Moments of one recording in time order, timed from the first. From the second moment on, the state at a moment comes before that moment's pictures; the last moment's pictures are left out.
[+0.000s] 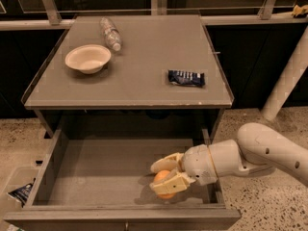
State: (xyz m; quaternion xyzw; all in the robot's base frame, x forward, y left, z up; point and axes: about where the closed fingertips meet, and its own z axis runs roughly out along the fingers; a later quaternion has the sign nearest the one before) arm 0.396 -0.028 0.705 -0.49 0.68 0.45 0.32
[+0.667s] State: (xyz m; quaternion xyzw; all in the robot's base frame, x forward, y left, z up) arm 0.447 -0.032 0.665 -0.52 0.71 0.36 0.32
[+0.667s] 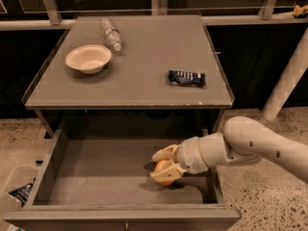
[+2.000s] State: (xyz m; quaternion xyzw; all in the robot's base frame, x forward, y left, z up) arm 0.441 -0.021 0.623 -0.57 0.70 0.31 0.30
